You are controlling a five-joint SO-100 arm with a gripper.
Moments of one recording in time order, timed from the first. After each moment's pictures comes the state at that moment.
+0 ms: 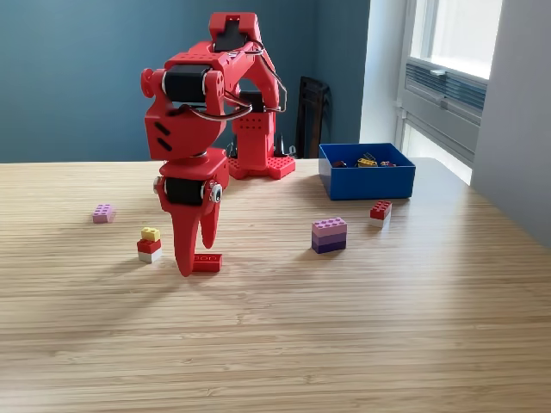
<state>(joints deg) 13.8 48.1 49.4 83.6 8.3</state>
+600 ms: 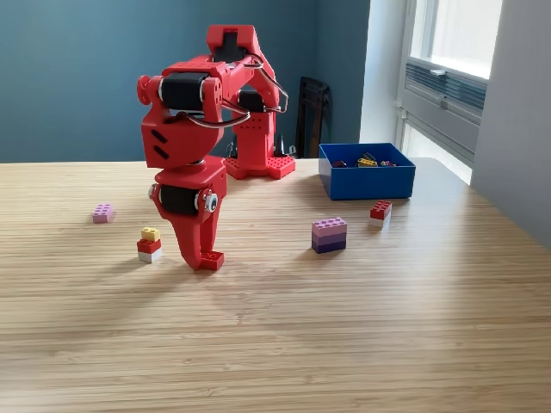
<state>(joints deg) 13.8 41.9 39.5 86.6 12.6</state>
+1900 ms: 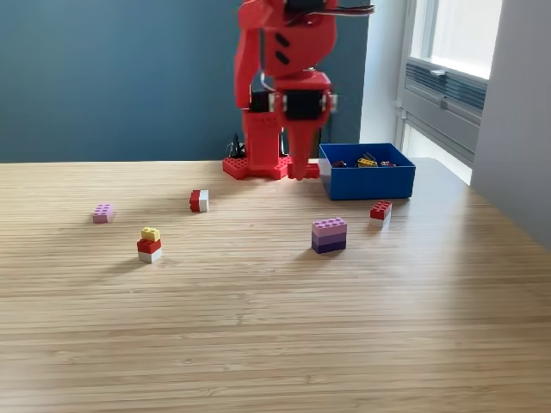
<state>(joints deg) -12.7 75.7 62.8 97.7 13.1</state>
